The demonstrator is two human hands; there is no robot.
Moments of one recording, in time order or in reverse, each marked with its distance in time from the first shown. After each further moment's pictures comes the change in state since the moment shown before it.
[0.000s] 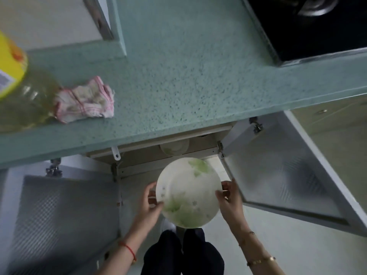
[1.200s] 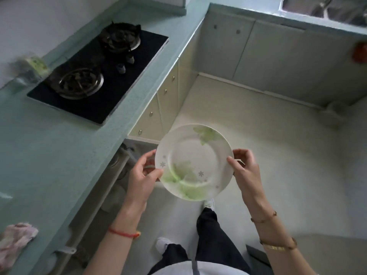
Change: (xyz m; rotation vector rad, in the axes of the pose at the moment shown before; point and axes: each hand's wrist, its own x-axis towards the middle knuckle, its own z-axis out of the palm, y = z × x) left_hand -0.275 0.313 0.114 0.238 -0.765 0.392; right_hand -0.328 -0.136 -0.294 0.648 0.903 -0.025
